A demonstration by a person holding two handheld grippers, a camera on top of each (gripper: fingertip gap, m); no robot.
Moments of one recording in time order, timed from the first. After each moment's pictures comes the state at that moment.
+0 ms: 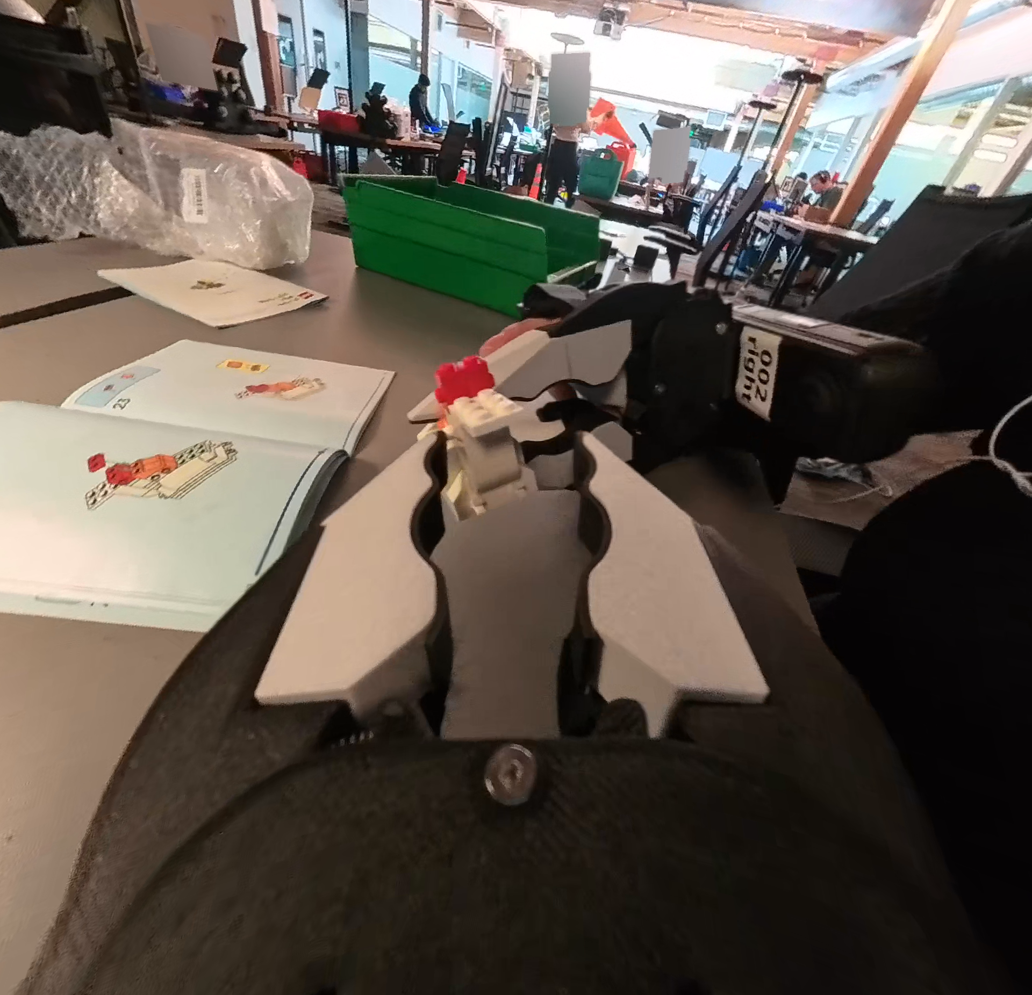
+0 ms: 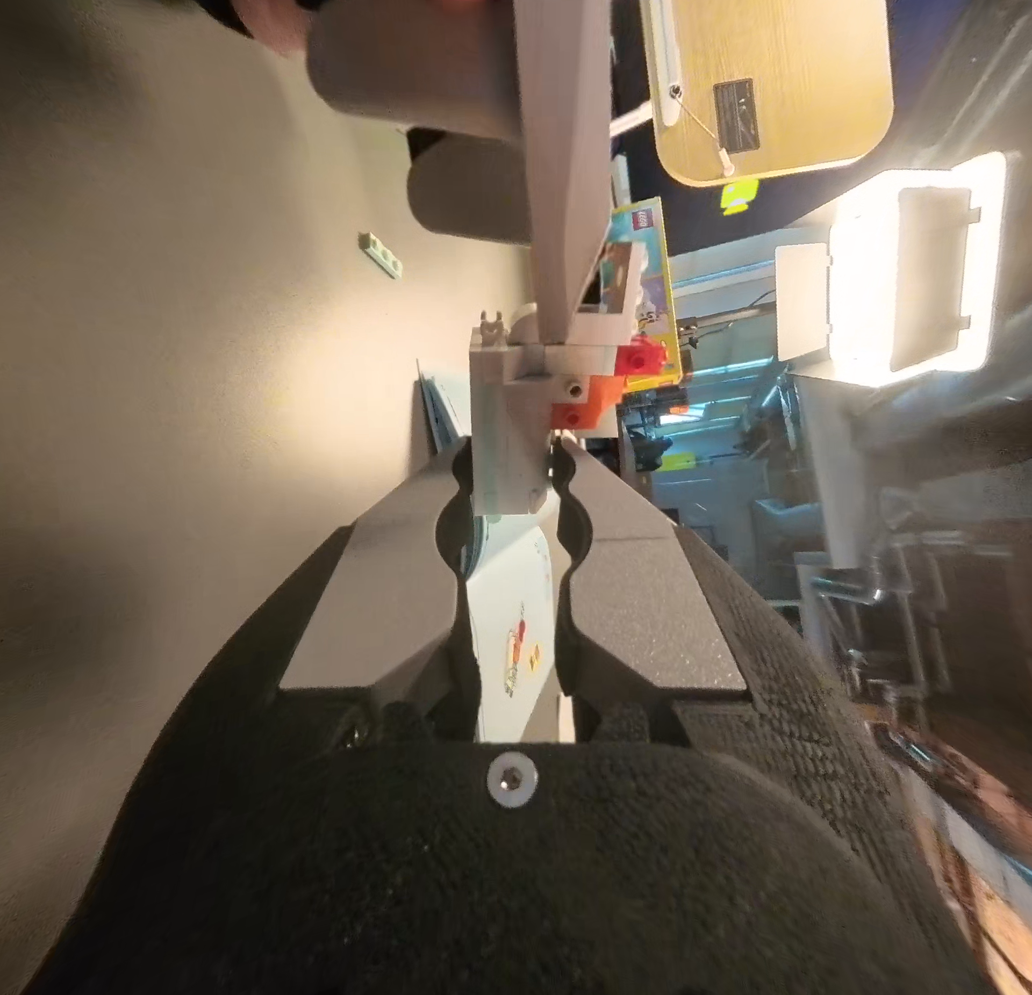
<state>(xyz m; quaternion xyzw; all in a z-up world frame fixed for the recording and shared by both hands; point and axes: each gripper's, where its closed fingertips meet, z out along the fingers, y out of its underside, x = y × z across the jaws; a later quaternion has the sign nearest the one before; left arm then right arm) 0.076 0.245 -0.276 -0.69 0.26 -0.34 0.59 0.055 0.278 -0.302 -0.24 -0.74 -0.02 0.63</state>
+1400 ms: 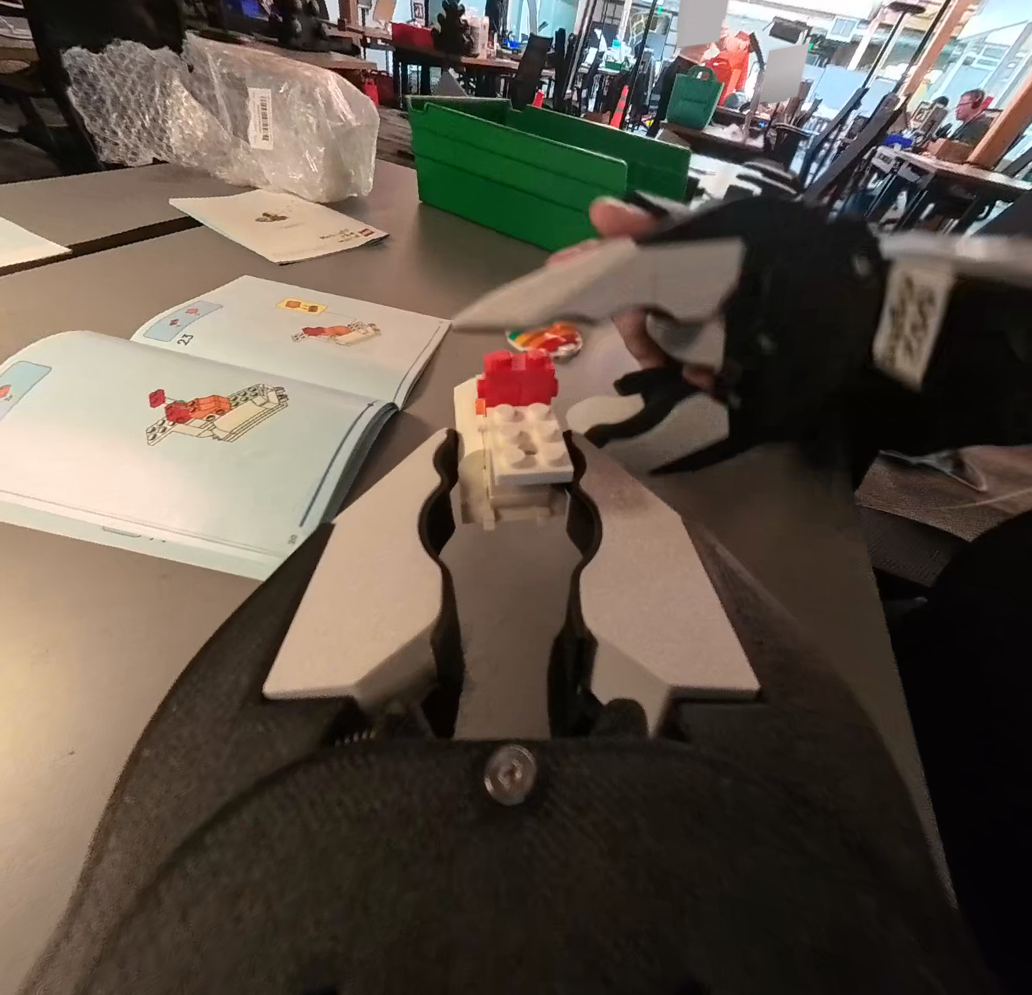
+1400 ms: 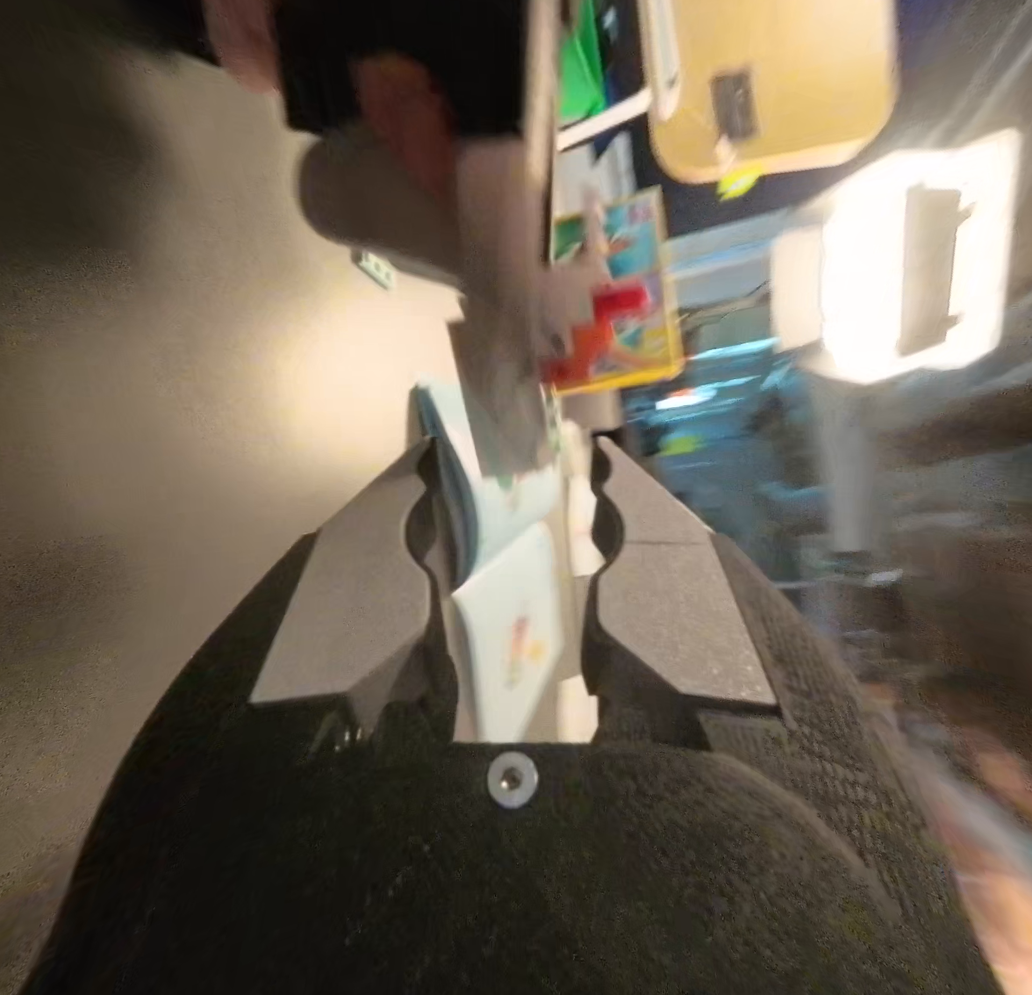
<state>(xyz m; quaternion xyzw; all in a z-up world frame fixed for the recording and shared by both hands) 0.069 0.262 -0.296 -0.74 0.23 -0.28 0.56 0.055 0.279 -0.298 -0.28 -0.74 -0.01 0.61</state>
